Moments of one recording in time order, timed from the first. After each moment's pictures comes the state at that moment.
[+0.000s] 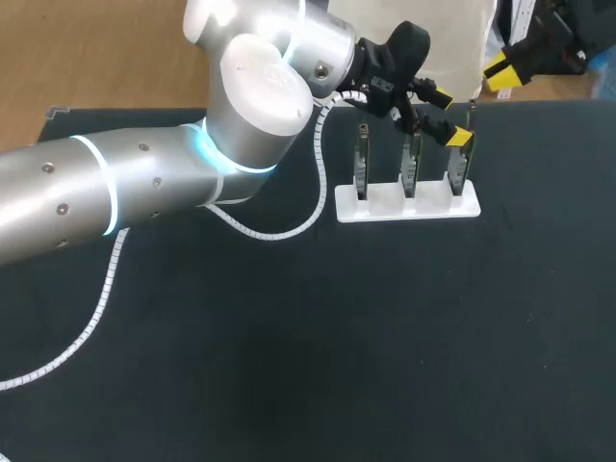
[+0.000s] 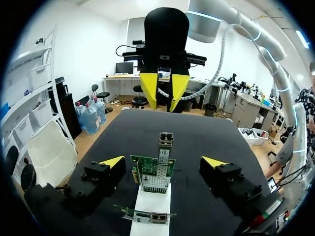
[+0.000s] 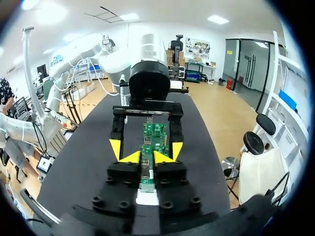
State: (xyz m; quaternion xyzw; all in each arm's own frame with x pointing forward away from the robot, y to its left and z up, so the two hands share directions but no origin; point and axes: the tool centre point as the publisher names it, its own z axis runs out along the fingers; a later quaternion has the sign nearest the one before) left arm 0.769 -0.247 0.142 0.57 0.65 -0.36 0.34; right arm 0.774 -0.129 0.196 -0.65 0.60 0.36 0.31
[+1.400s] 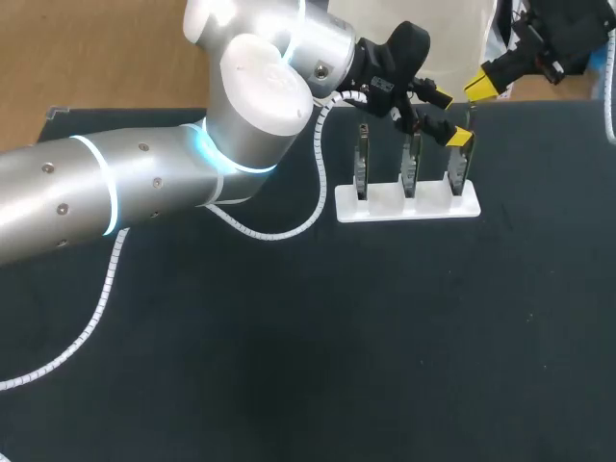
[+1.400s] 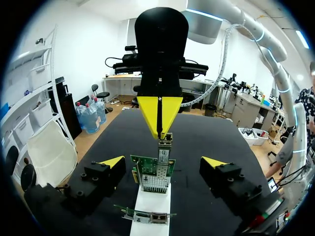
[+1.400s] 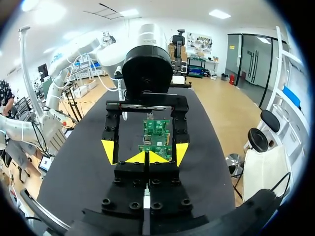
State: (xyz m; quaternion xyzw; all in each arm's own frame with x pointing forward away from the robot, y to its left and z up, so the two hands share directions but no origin) left arm 0.769 -0.247 0.142 0.57 0.65 -0.36 0.34; right arm 0.775 -0.110 0.176 -0.65 0.61 0.35 0.28
